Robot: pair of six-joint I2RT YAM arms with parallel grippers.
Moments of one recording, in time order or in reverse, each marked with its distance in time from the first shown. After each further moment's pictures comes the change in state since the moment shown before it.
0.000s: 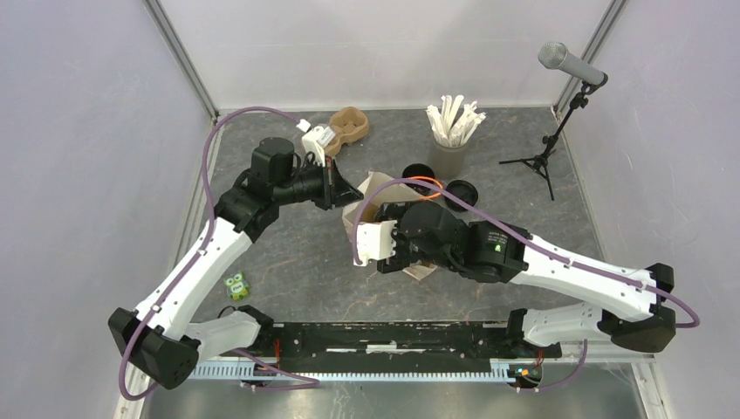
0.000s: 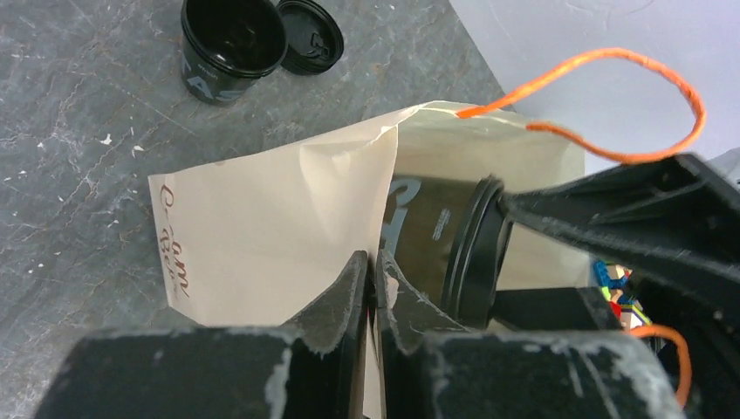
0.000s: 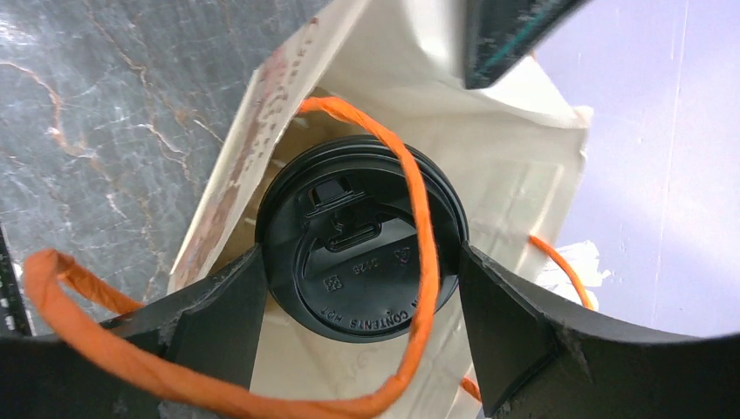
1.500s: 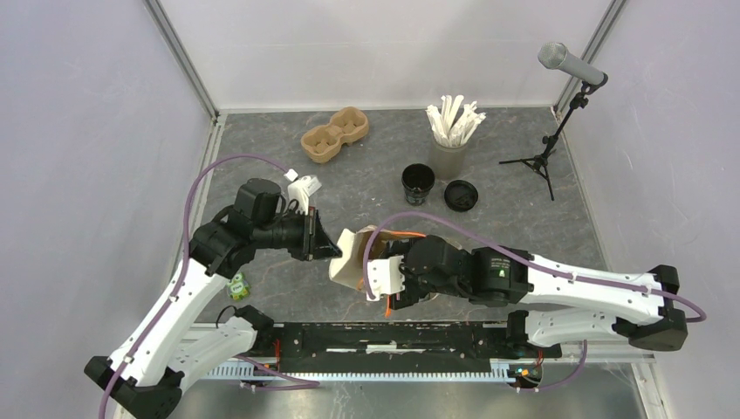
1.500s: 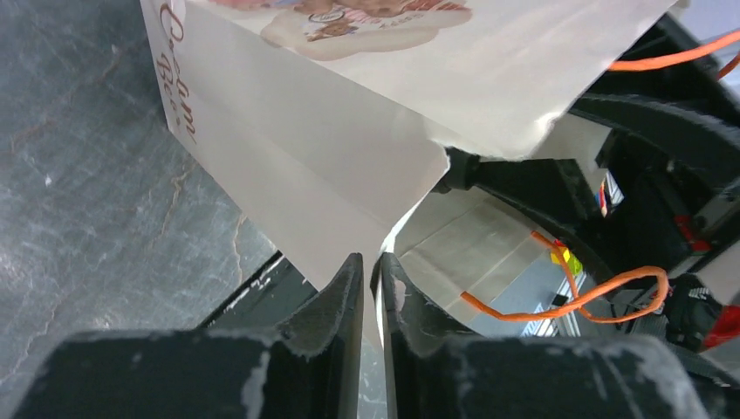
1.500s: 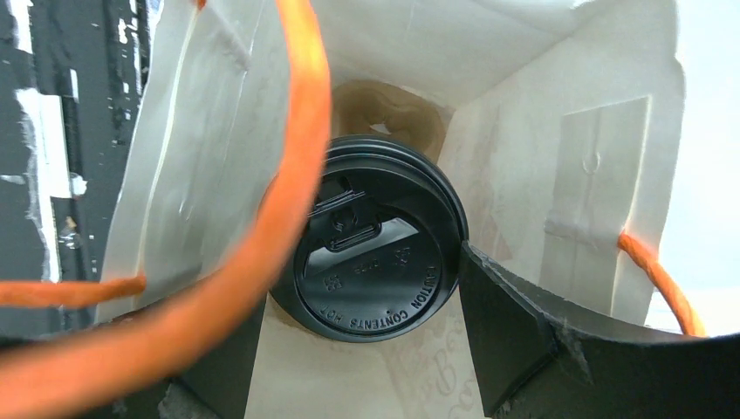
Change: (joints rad) left arm -0.030 -0.268 -0.158 -0.406 0.024 -0.031; right arm 0.105 -0.120 -0.226 0.024 -0.111 0.137
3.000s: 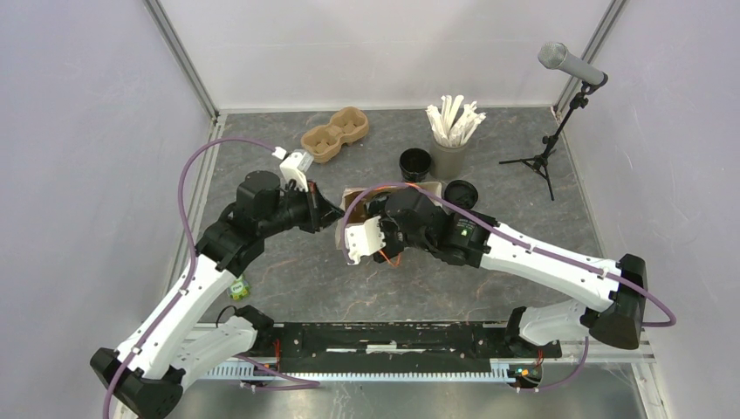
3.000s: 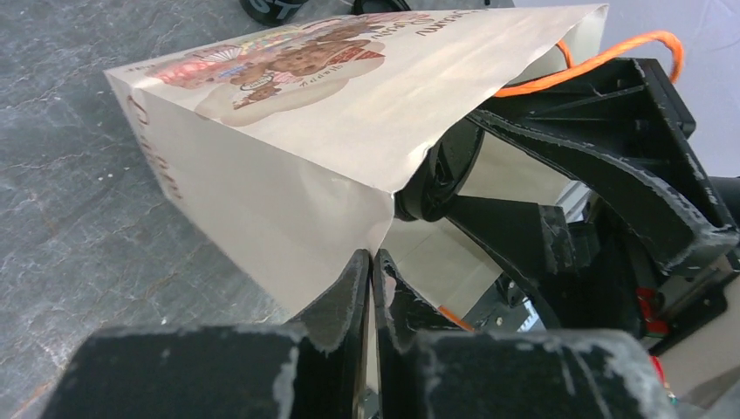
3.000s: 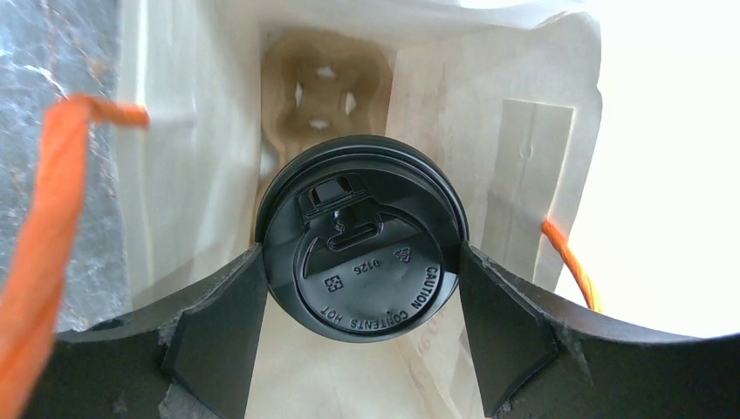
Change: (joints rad) left arm 0.000 0.023 -0.067 0.411 -0.251 -0.030; right arm -0.260 0.234 0.136 0.150 0.017 -0.477
